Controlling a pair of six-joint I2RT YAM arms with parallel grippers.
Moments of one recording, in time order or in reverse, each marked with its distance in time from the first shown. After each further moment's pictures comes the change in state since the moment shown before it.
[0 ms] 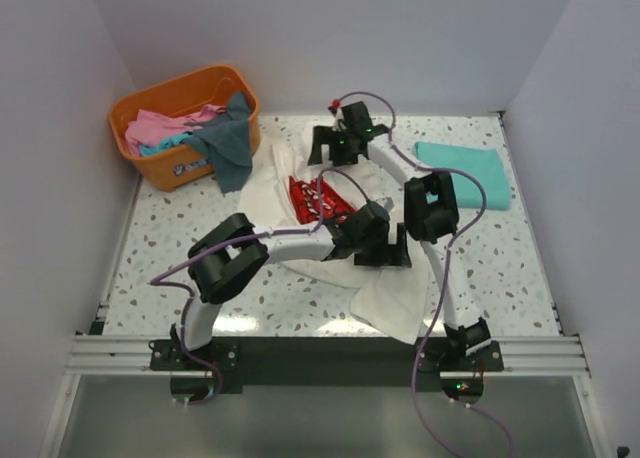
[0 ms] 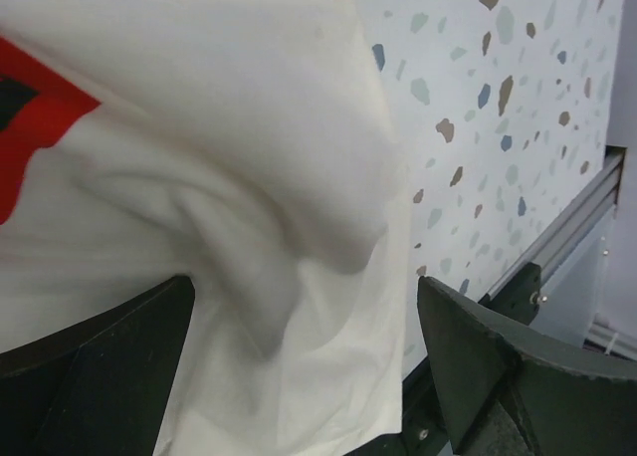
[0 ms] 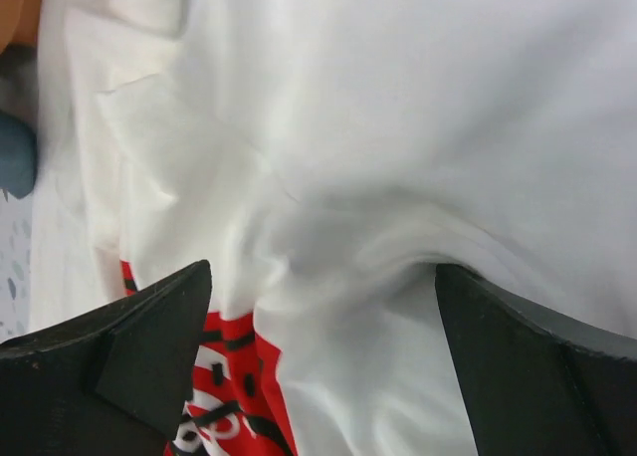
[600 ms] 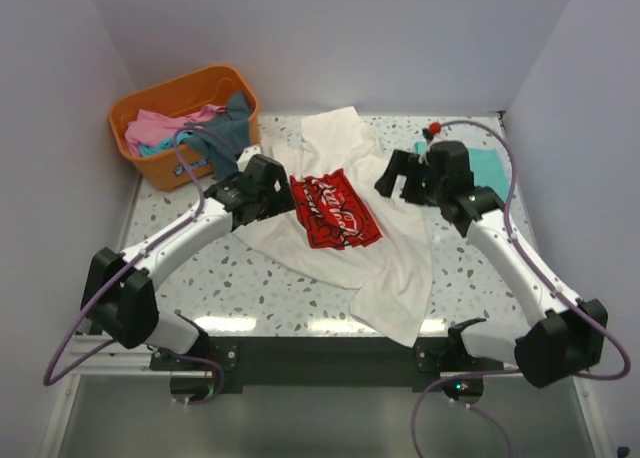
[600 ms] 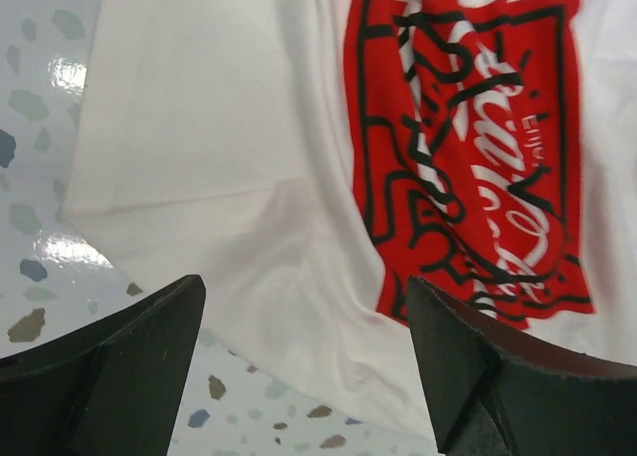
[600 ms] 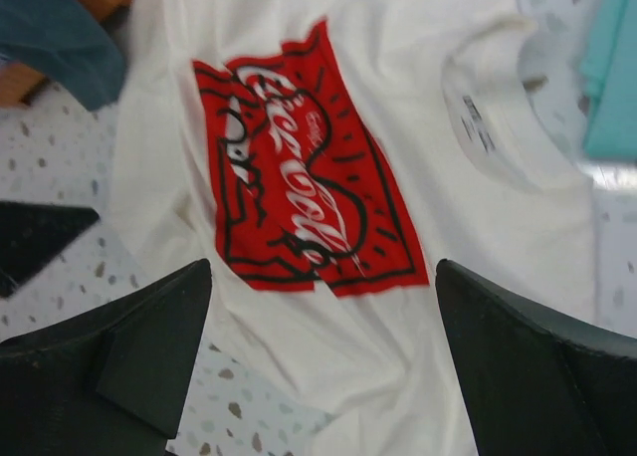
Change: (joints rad) left arm 0.437 -0.629 -0.225 -0.494 -0.446 0.130; right arm -0.126 -1.242 -1.067 0.061 0.174 0.141
